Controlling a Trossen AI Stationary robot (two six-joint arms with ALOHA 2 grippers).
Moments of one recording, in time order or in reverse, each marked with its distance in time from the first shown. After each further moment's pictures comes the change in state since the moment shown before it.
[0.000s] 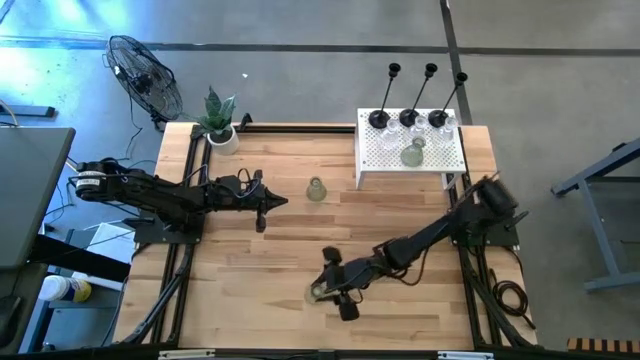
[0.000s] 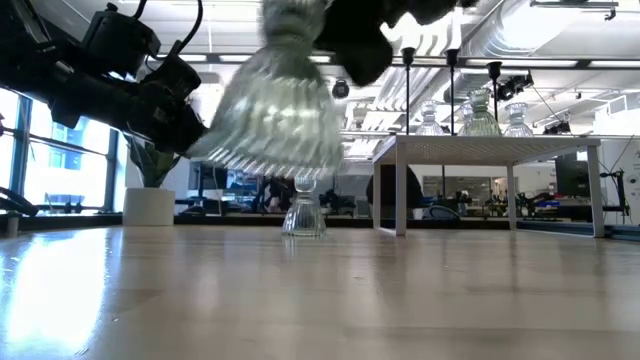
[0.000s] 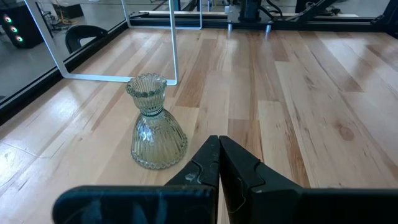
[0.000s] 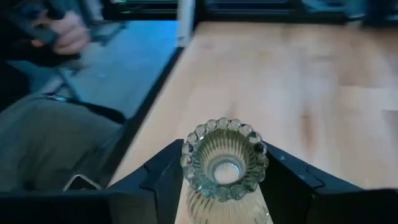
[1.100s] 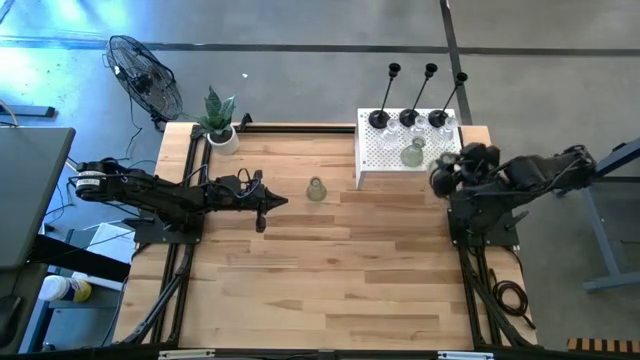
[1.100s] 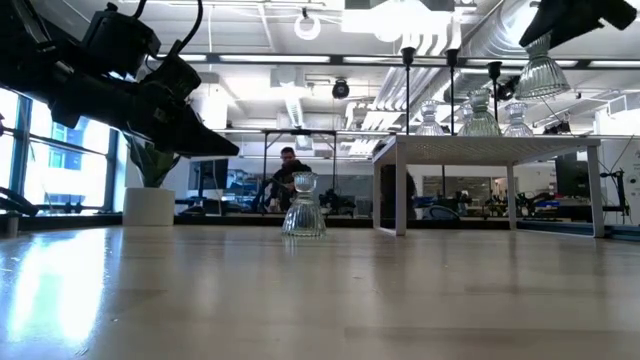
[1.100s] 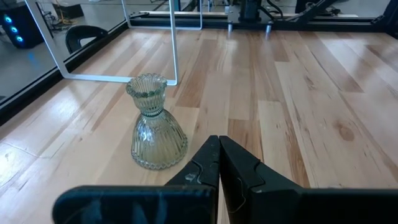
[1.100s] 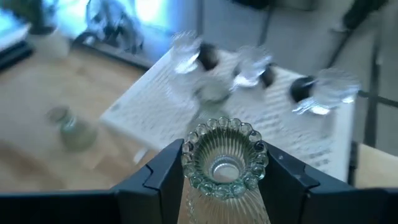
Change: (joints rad) left arm 0.000 0.000 0.000 0.001 -0.001 0.000; right arm -0.098 -1.011 -0.007 -1.841 0.924 1.084
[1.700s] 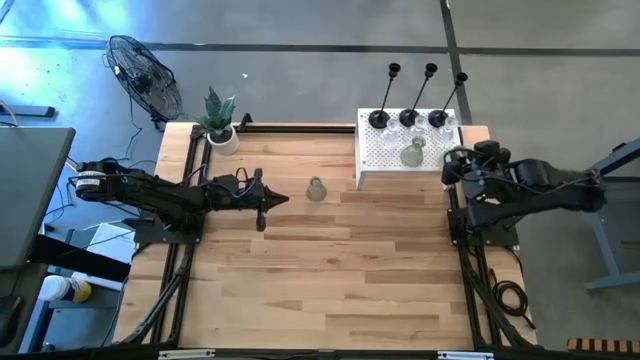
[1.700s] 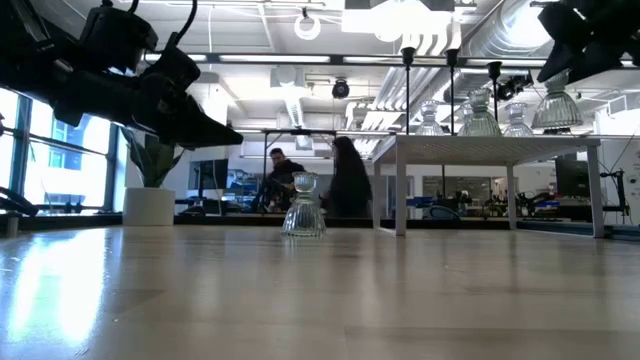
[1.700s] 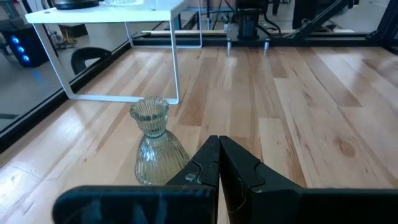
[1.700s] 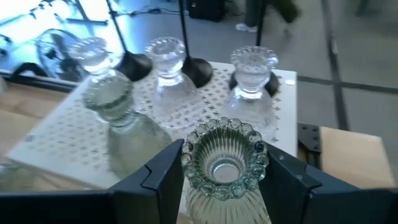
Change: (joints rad) left arm 0.000 0.000 0.000 0.063 0.000 0.023; right arm -0.281 -0.284 -0.266 0.203 0.029 -0.185
